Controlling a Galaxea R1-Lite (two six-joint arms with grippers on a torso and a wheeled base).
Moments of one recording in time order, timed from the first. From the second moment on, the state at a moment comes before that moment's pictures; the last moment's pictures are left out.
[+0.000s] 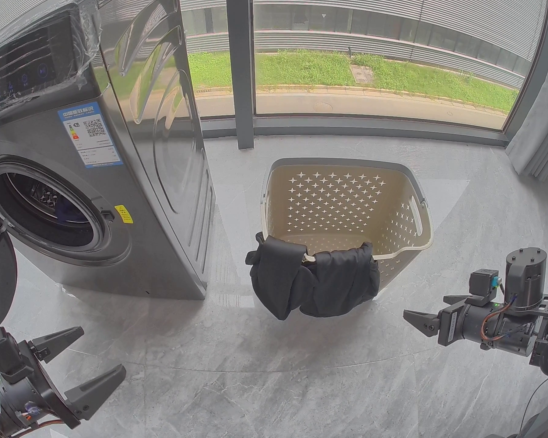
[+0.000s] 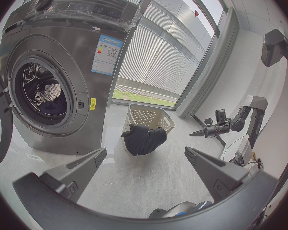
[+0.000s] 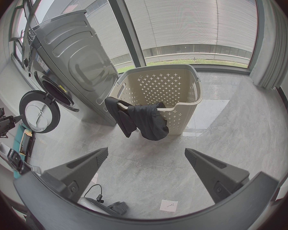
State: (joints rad) left arm -0.61 0.76 -0.09 -0.54 0.06 -0.23; right arm 0.42 1.54 -0.30 -0.76 -0.03 0.18
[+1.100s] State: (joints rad) left arm -0.61 0.76 -0.09 -0.54 0.06 -0.24; right arm 0.54 1.91 -0.44 -0.99 -0.03 0.26
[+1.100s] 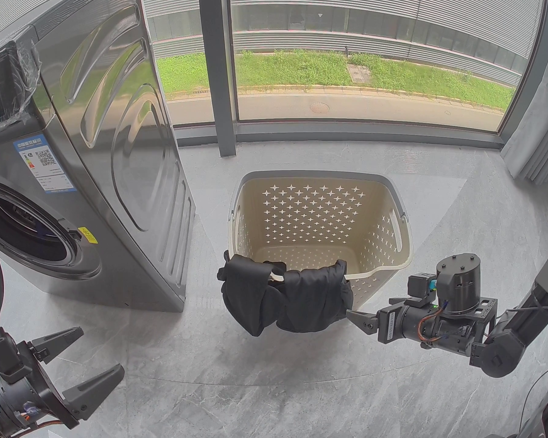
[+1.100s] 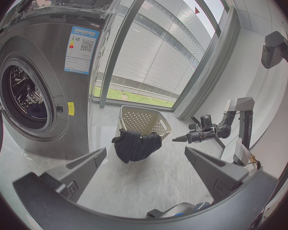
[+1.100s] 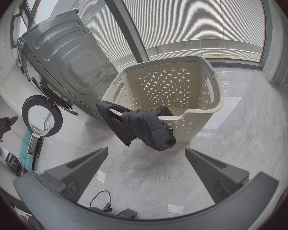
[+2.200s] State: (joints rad) left arm -0.61 0.75 -0.09 -0.55 0.05 -0.24; right arm 0.56 2.19 -0.67 -1.00 -0.05 0.26
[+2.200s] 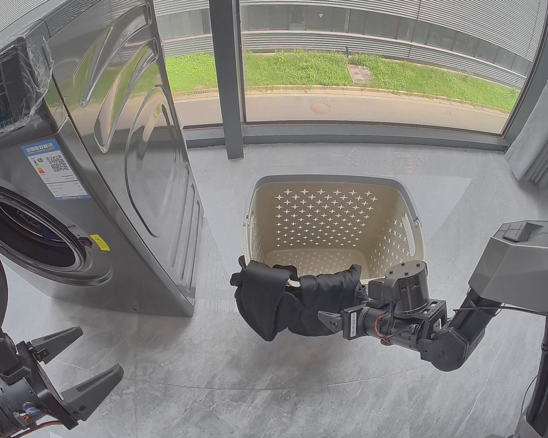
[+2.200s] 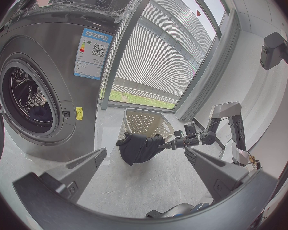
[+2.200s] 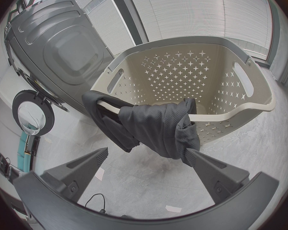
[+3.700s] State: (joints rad) left arm -0.61 0.74 -0.08 -0.55 0.05 -0.25; right arm 0.57 2.33 -0.87 -1.04 -0.15 0.36
